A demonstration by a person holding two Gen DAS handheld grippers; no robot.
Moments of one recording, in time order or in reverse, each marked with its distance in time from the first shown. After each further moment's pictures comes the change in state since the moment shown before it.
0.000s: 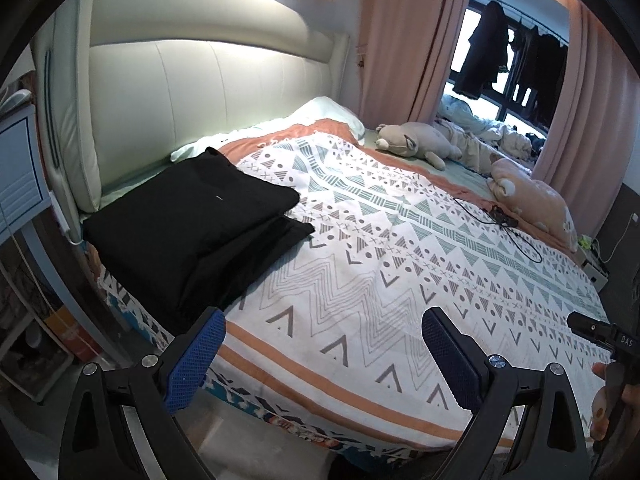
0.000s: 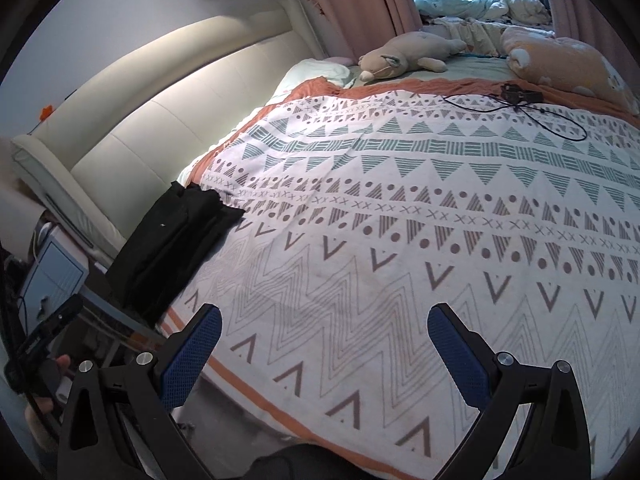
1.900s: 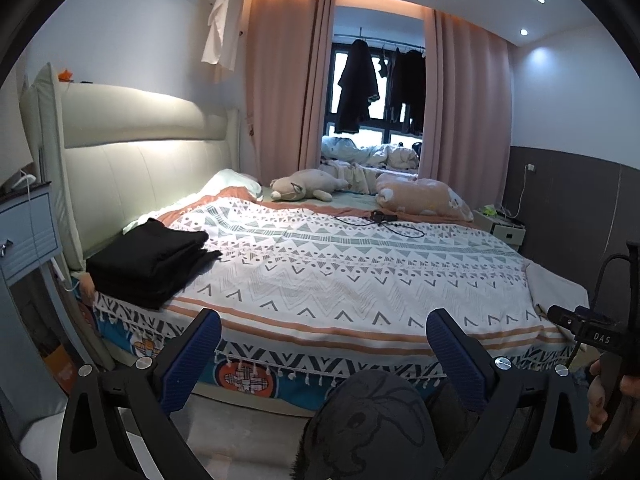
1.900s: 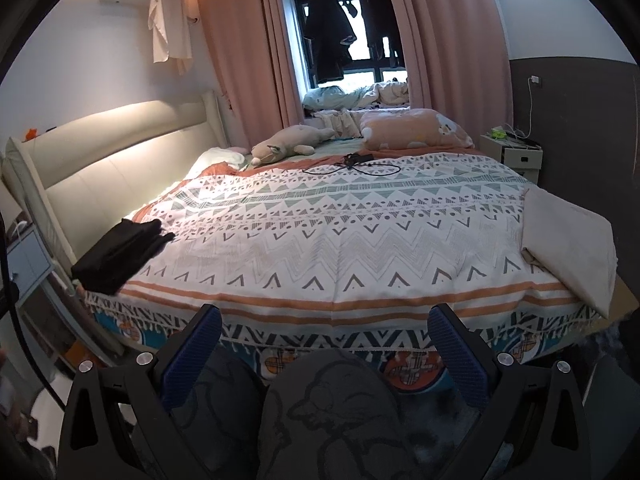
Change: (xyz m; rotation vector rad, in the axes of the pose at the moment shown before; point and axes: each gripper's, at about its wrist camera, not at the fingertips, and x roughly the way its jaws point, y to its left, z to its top) left arm -0.255 -0.088 -0.177 0.277 -0.254 -0.235; right arm -0.296 0.004 -0.272 0.070 -0.366 -0.402
